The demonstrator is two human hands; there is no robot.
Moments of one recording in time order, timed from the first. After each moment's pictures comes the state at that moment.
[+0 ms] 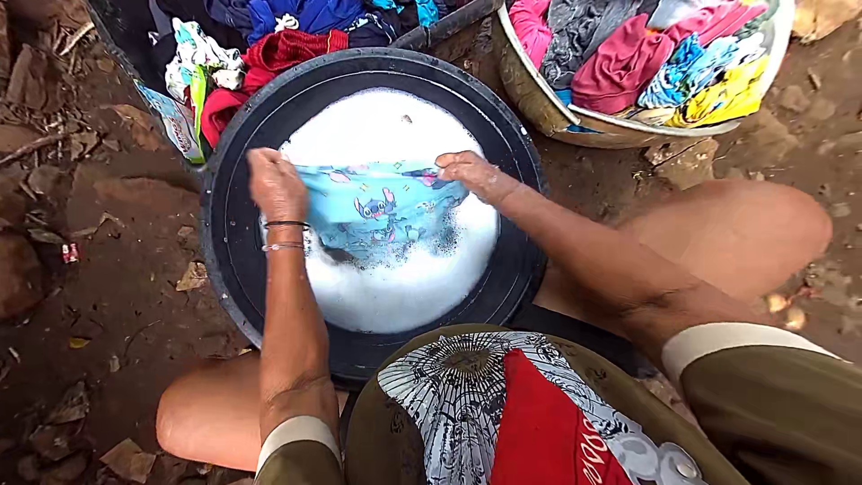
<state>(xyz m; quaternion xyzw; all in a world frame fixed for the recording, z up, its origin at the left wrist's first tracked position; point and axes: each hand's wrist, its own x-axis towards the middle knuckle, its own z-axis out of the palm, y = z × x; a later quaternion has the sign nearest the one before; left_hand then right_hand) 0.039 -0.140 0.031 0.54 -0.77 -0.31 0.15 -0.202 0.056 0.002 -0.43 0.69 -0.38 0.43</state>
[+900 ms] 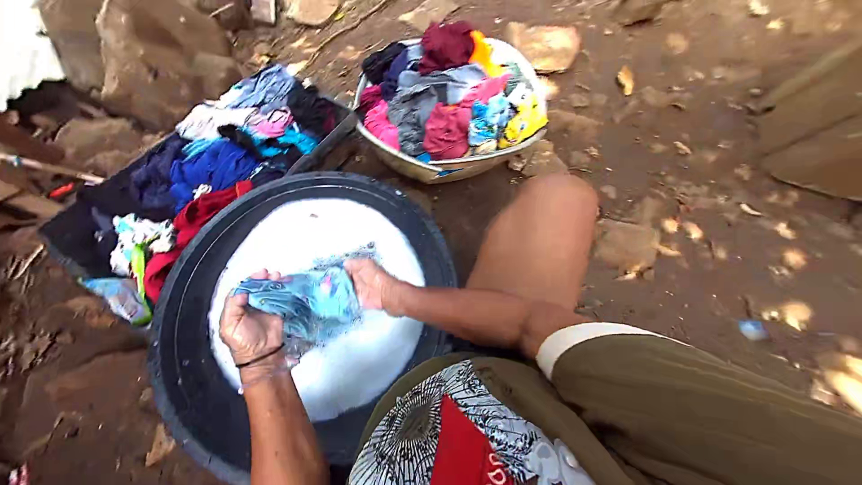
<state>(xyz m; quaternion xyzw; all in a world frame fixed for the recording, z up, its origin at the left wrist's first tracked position) 0.027 -0.068 0.035 0.22 -0.40 -0.81 0.38 -0.101 0.071 -0.002 0.04 0.48 -0.67 0.56</state>
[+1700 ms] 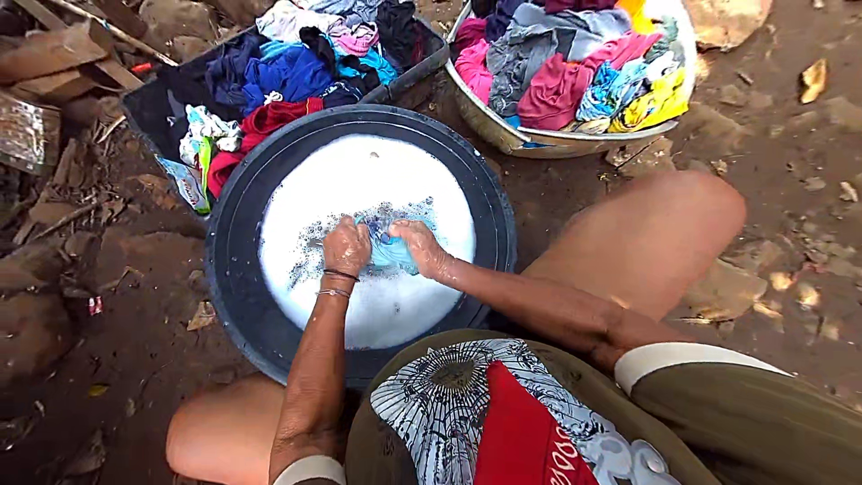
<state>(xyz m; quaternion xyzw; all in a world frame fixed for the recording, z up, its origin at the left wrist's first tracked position) 0.014 -0.035 0.023 0.40 -0.87 -0.29 0.01 -0.092 0.085 0.008 -0.31 0.64 -0.60 0.37</state>
